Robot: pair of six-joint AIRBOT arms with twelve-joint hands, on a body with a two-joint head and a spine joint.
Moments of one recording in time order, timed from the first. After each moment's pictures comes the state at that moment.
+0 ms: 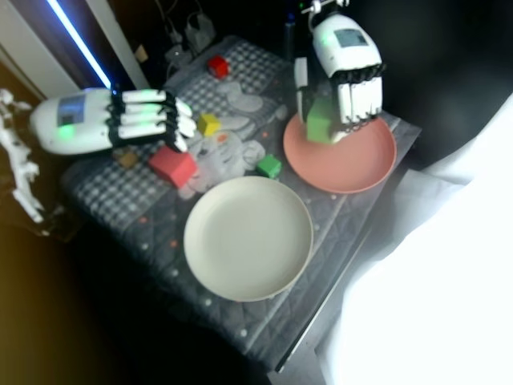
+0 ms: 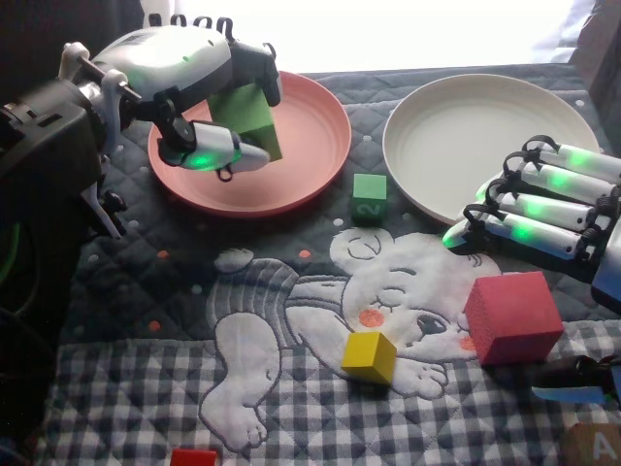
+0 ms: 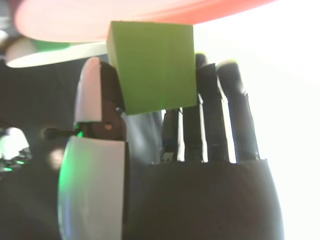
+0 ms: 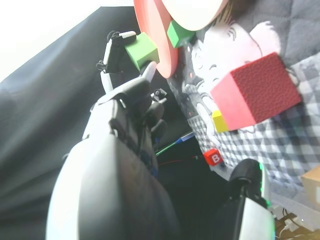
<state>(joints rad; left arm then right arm) 0.56 -1.19 1.36 -0.17 -0.43 0.40 -0.93 -0.80 0.83 2.99 -1.11 2.11</state>
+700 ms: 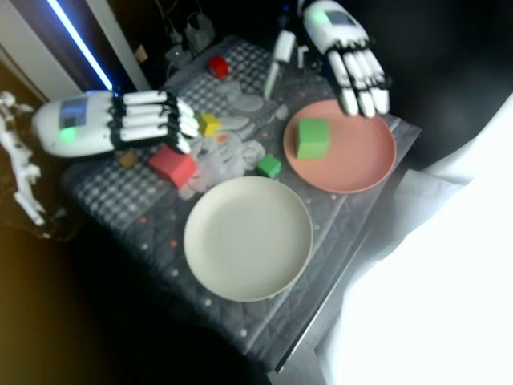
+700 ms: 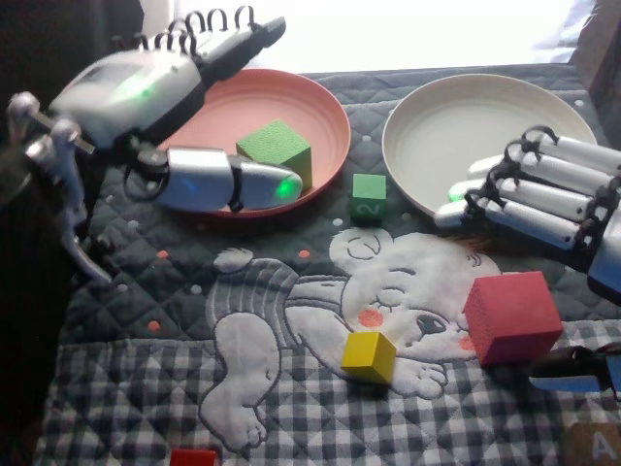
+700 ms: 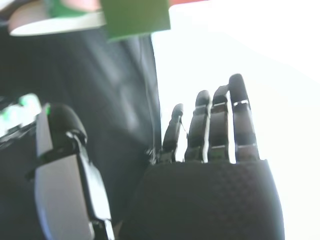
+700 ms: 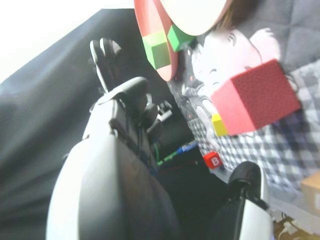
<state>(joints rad) 0.74 -1.03 1.10 -0.23 -0.79 0.40 -0.91 -0.82 0.85 2.99 -1.11 2.11</state>
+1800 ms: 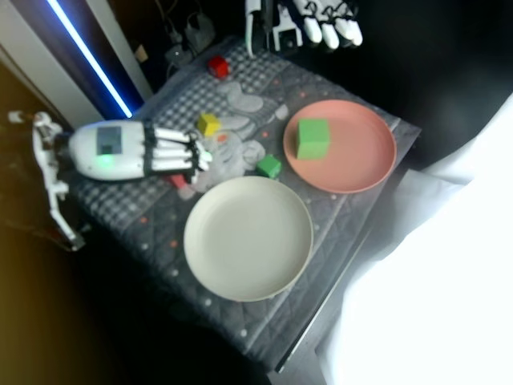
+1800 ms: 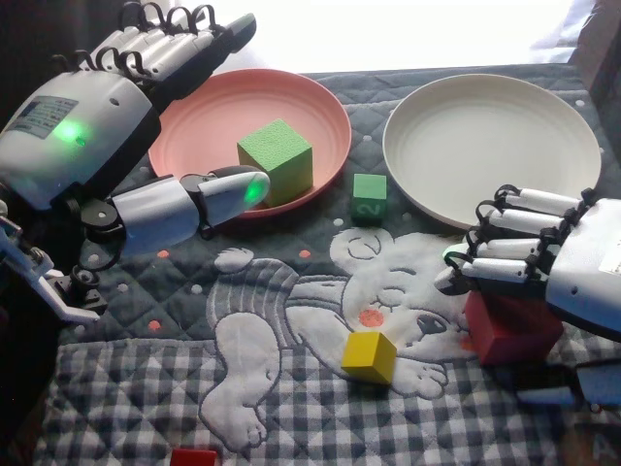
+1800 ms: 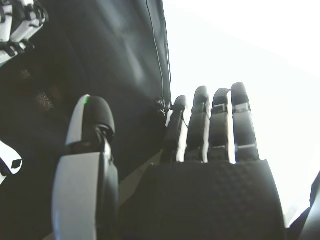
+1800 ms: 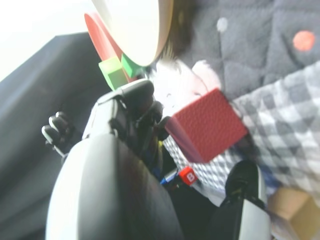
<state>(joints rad) 0.90 -0.94 0.95 -0.23 -1.12 0.40 -0.87 -0.92 0.95 2.99 -0.87 2.16</state>
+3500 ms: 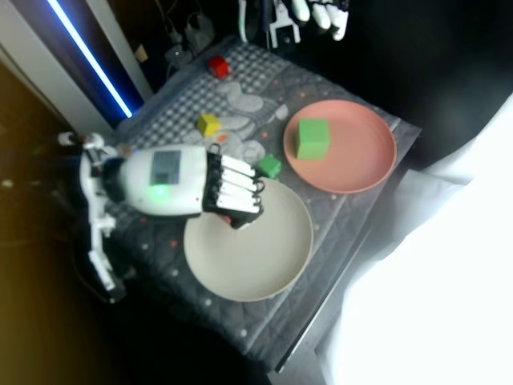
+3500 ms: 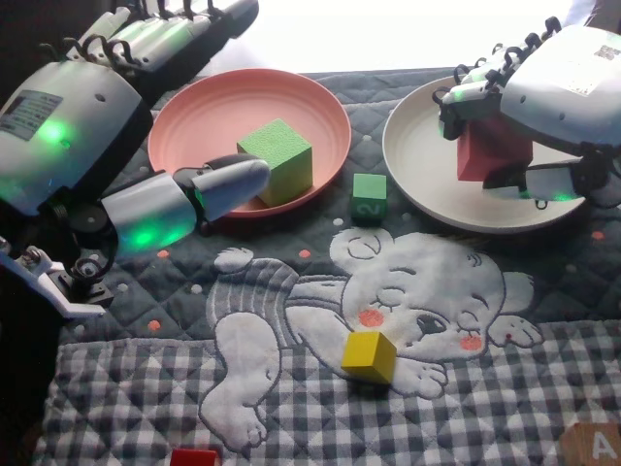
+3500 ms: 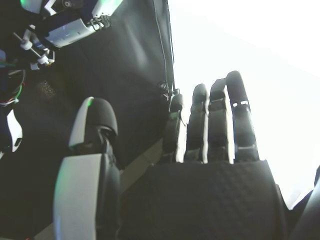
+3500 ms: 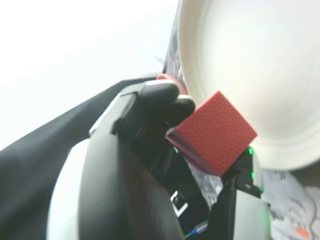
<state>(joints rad) 0.92 -0.94 0.92 -0.19 -1.24 0.40 -0.53 -1.10 1.31 2.98 -0.66 2.18</state>
